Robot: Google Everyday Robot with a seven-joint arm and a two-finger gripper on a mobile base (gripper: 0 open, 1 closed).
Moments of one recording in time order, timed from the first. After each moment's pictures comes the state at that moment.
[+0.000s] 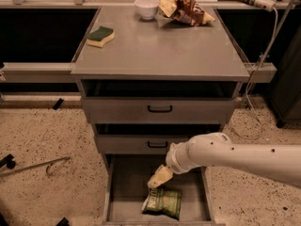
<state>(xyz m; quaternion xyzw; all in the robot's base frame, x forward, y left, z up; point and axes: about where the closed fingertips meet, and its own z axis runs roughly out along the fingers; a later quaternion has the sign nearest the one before) 0.518 -0.048 0.531 -0.47 0.83 0.14 0.25</state>
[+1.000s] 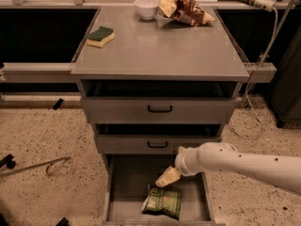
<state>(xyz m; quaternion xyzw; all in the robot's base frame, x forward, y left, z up) 0.539 -0.080 0.481 -0.44 0.84 0.15 0.28</state>
